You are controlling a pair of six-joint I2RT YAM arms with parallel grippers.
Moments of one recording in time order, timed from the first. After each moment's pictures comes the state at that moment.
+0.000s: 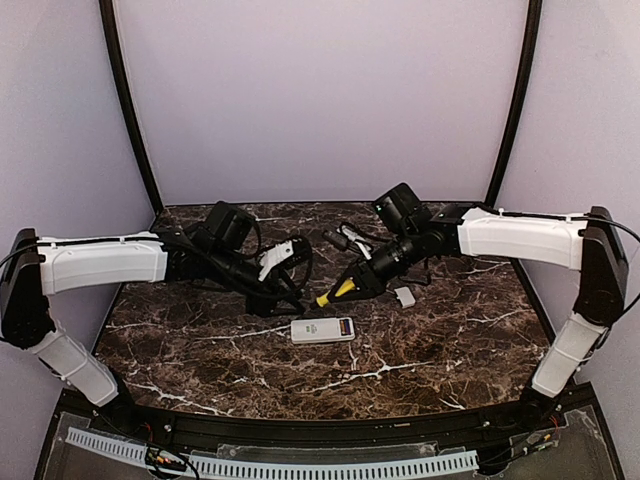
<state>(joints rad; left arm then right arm) -0.77 1.52 1.05 -0.35 0.60 0.32 0.81 1.69 1.29 -0.48 -0.78 -0.02</state>
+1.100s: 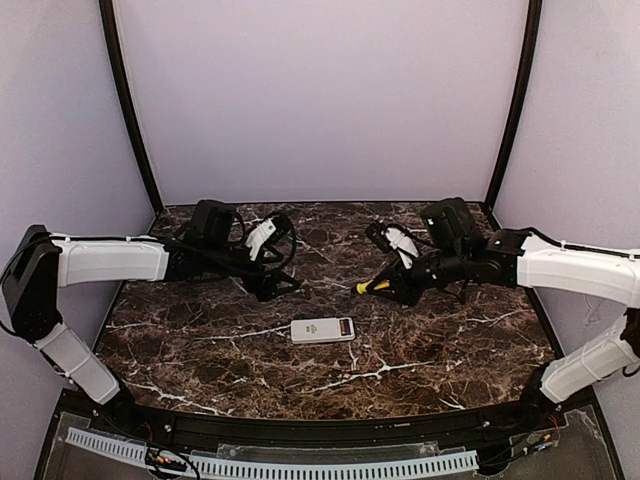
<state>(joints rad) -0.64 1.53 0.94 -0.02 0.46 0.22 0.81 1.35 0.97 -0.35 -0.34 0.00</state>
